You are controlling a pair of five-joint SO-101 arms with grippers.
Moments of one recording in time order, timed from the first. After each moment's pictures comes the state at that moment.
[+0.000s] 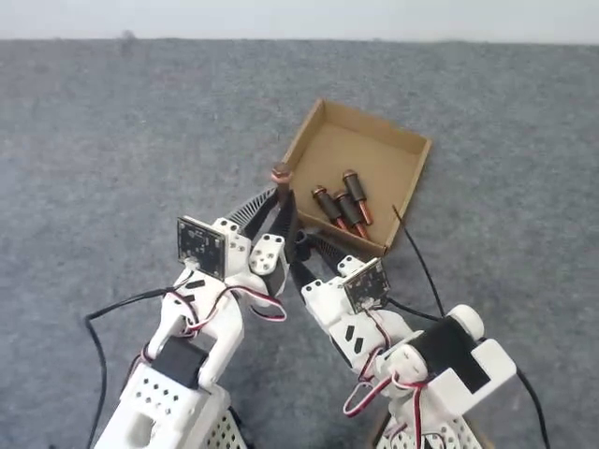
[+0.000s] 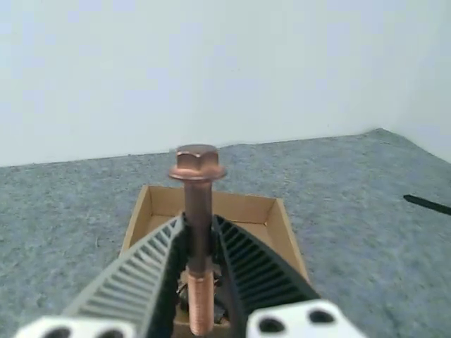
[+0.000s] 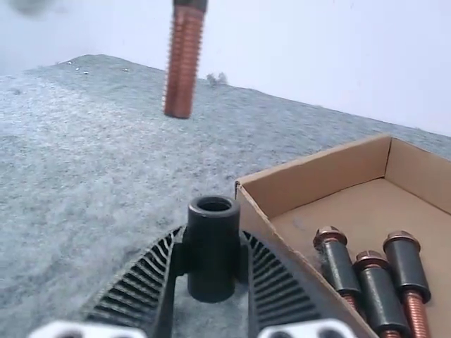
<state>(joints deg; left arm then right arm) 21.0 -81.3 86.5 17.2 13.6 -39.0 4.0 92.6 -79.4 -0.6</state>
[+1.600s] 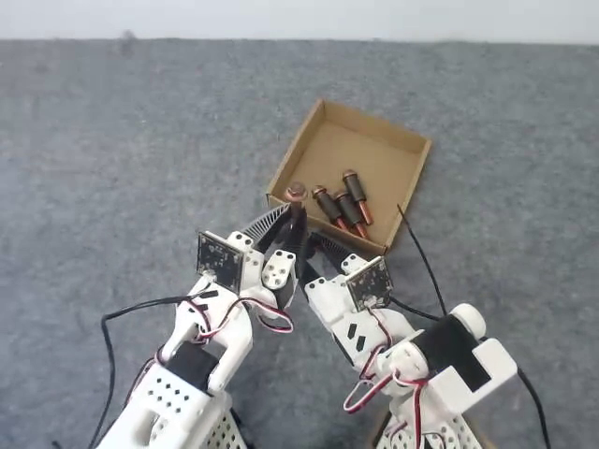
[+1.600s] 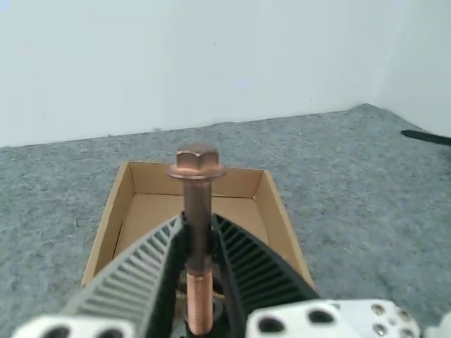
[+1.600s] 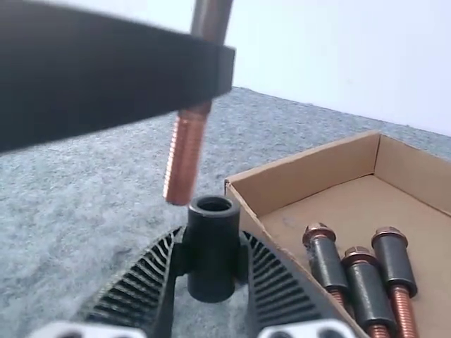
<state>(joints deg) 23.7 -81.4 96.2 8.4 12.2 -37.5 4.1 92.6 -79.4 -0.6</state>
